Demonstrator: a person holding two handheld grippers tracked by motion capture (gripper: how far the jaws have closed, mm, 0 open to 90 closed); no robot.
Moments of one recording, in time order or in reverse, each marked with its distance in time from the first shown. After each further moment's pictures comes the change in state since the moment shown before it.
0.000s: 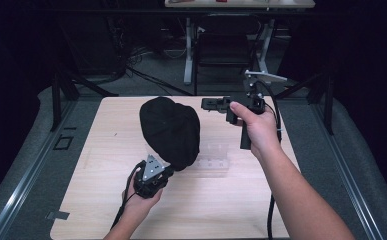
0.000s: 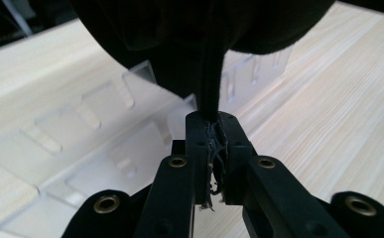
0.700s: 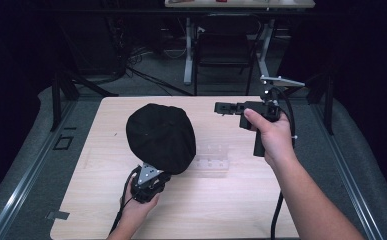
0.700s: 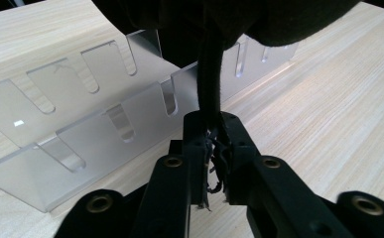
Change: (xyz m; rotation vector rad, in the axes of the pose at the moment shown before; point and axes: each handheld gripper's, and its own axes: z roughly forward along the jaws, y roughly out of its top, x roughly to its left) left arm 0.005 -0.020 -0.001 -0.001 -0.004 -0.062; right arm -0.002 -0.013 -0.030 -0.049 -0.059 -0.068
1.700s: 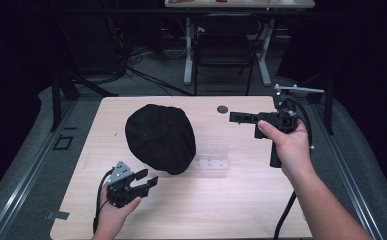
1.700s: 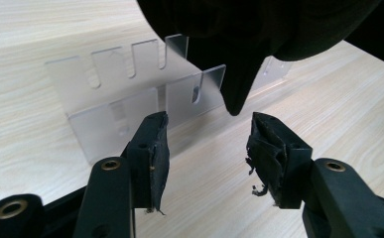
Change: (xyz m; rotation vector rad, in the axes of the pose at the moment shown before) left arm 0.030 -0.009 -0.054 -0.045 -0.034 -0.165; right arm 0.000 -0.018 -0.035 -0.008 -0.131 -0.104
